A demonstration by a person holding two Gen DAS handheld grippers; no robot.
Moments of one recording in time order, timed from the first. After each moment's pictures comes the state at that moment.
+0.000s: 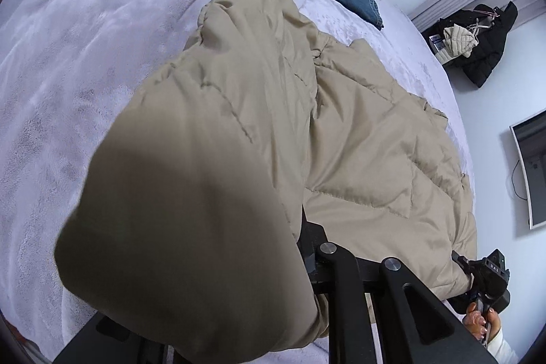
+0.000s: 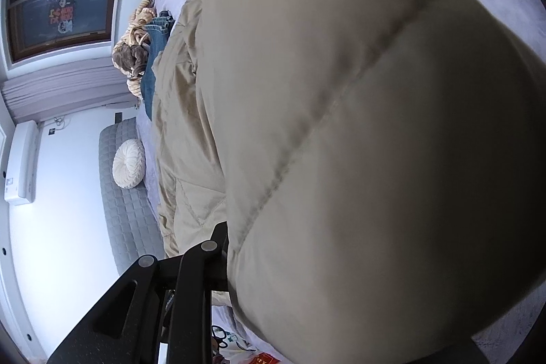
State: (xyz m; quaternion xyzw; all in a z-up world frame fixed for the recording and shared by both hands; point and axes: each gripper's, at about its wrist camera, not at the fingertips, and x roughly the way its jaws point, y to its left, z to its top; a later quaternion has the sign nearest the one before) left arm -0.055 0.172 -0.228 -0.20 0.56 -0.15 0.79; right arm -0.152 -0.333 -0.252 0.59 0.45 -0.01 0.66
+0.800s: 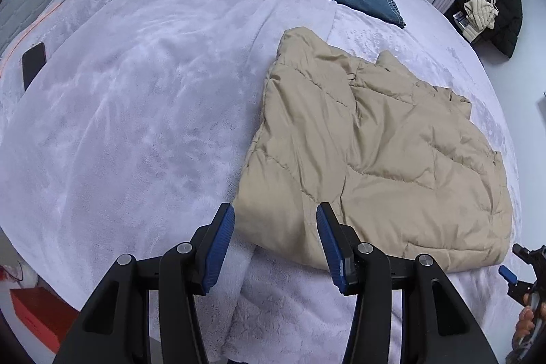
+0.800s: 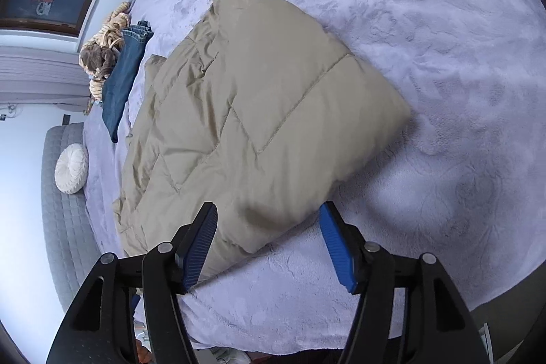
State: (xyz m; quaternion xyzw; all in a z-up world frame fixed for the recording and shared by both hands) left arm -0.082 0.220 -0.148 -0.07 0.56 -0.08 0.82; right arm -0.198 -0.325 -0.170 0.48 0.48 -0.14 0.72
